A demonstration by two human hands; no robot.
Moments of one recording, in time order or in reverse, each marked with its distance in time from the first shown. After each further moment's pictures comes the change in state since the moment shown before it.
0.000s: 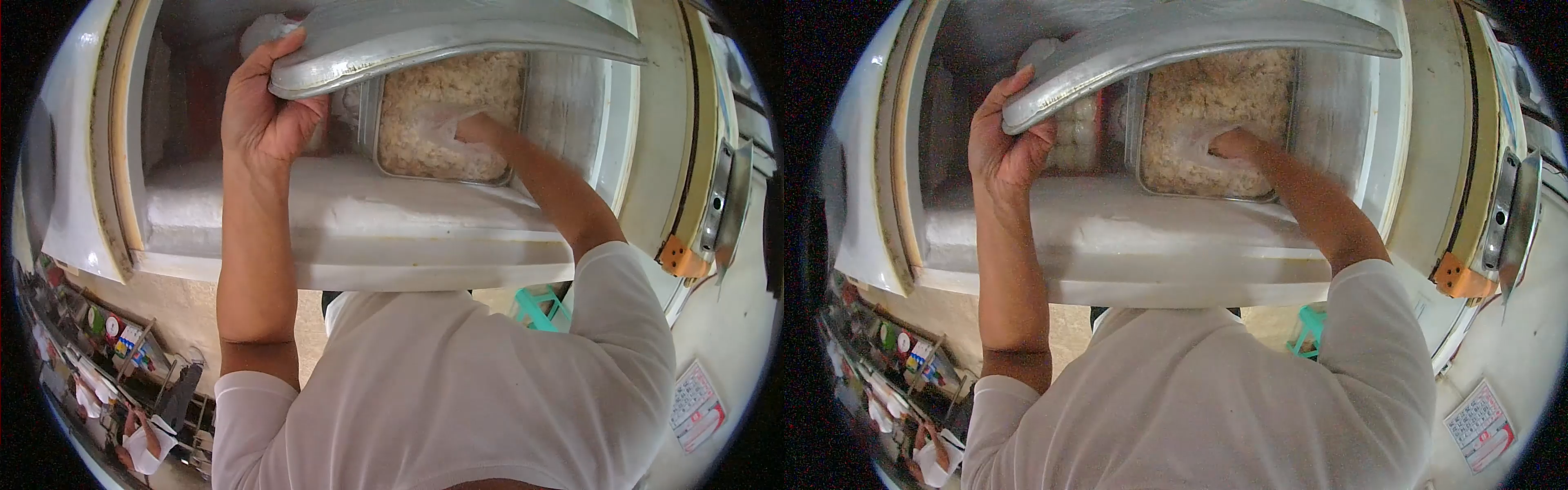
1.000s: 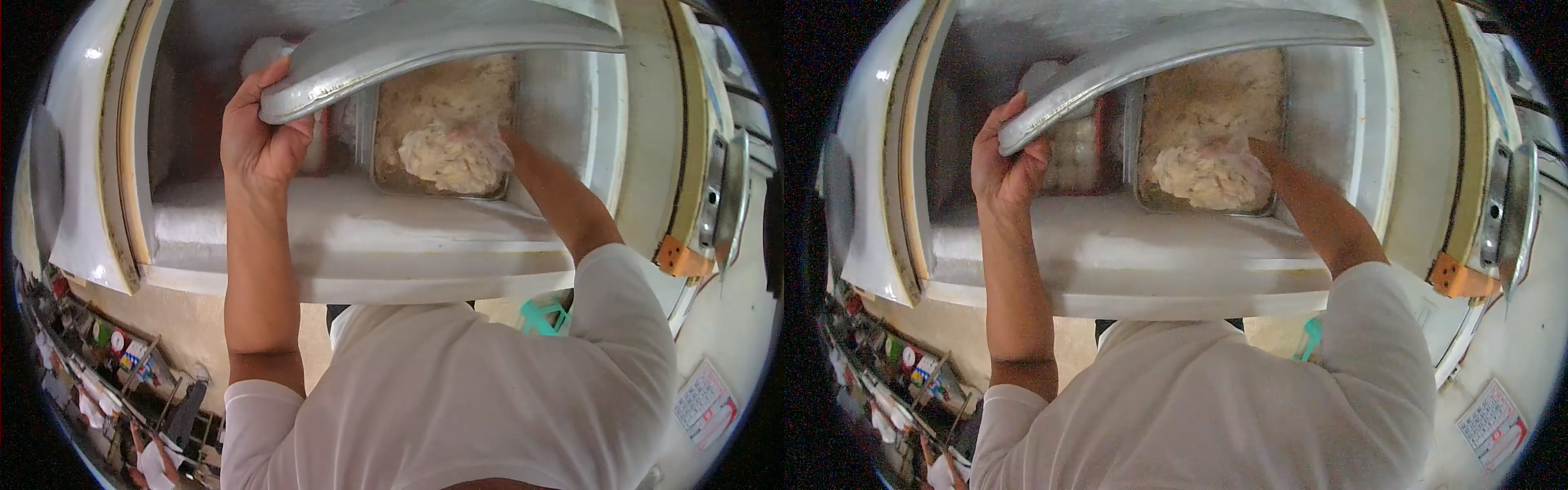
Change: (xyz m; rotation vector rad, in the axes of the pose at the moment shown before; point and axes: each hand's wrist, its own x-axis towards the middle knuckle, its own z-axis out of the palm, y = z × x) left_hand -0.010 -0.013 0.022 0.021 0.087 0.081; right_hand -0.032 0.008 -0.018 0.552 0.247 0.122
